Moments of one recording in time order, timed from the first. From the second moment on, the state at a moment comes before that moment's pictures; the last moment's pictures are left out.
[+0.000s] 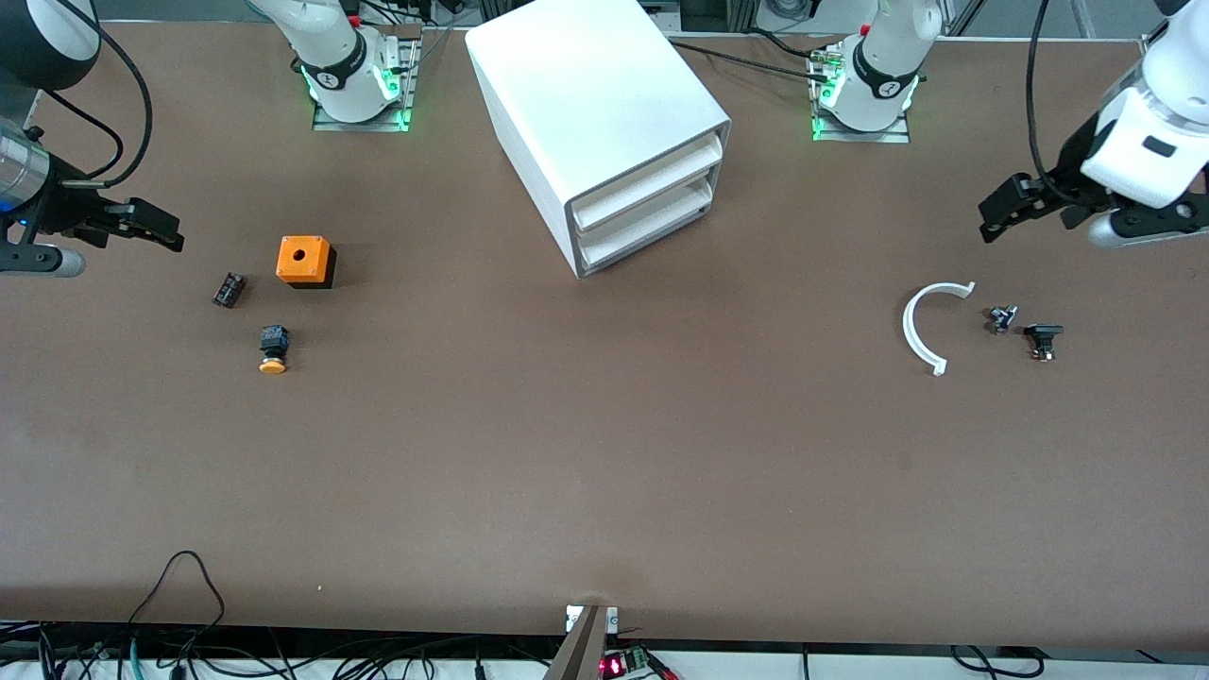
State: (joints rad) left arm 0.12 -0.06 -0.24 -1.69 0.02 1.63 -0.28; right arm -0.01 -0.02 -0.04 -1.81 -0.04 1.70 -0.01
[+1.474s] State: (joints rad) left arm 0.10 0.37 -0.37 -2.07 -0.80 1.79 0.28; right arm -0.01 -0.02 -0.04 -1.80 -0.02 1.71 0.00
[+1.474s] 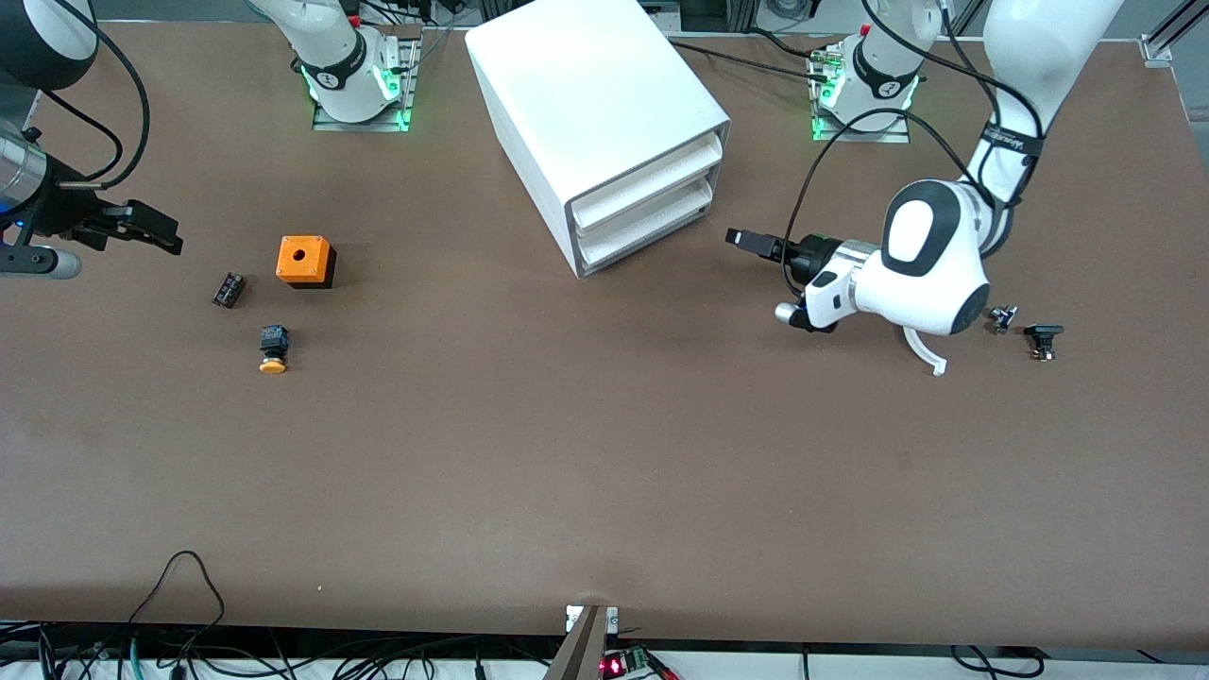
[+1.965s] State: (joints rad) left arm 0.05 0.39 -0.45 -2.22 -0.94 1.87 0.52; right arm 0.01 -0.02 -0.03 -1.78 -0.01 1.71 0.00
